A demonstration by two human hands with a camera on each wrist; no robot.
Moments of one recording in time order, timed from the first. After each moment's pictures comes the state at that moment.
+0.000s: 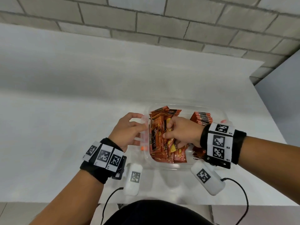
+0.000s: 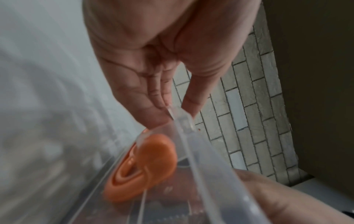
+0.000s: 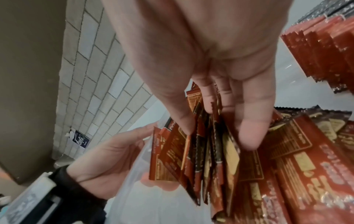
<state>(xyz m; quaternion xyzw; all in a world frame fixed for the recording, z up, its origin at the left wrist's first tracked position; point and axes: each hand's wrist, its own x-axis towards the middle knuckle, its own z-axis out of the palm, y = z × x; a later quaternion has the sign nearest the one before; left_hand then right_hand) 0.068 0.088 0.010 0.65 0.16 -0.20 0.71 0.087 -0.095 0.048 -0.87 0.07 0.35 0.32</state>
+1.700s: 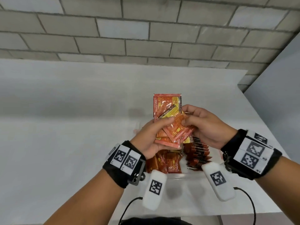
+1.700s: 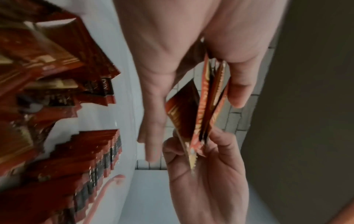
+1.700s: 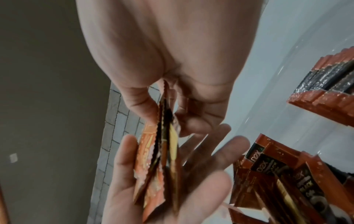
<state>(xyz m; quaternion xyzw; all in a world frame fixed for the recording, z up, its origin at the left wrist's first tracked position) 0.069 0.007 0.065 0.44 0.03 -0.32 0.84 0.081 -0.159 0.100 -0.69 -0.02 0.22 0.69</state>
